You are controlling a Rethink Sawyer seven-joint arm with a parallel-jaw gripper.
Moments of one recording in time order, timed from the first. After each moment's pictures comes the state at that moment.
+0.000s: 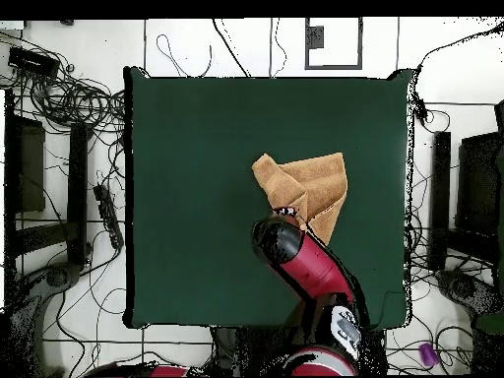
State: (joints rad) arm -0.03 -0.45 -0.29 1.88 0.60 0.16 2.41
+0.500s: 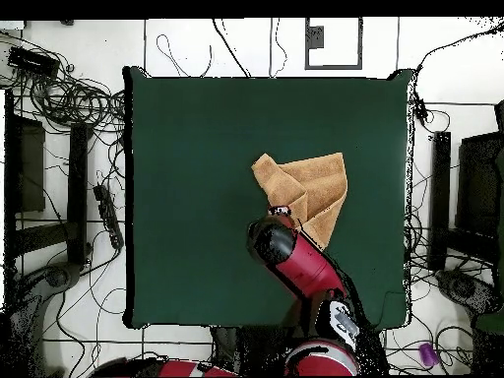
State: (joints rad) arm -0.05 -0.44 -0.24 1.90 0.58 0.09 2.41
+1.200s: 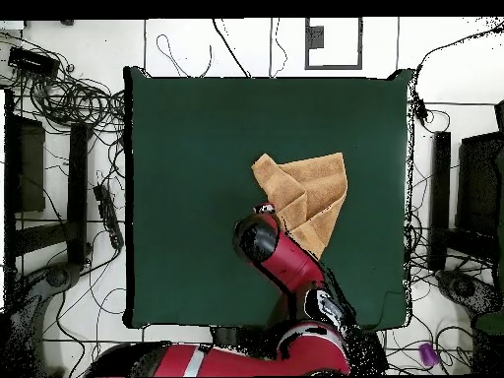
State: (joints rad) arm -0.05 -0.40 -0.16 1.90 0.58 0.01 2.41
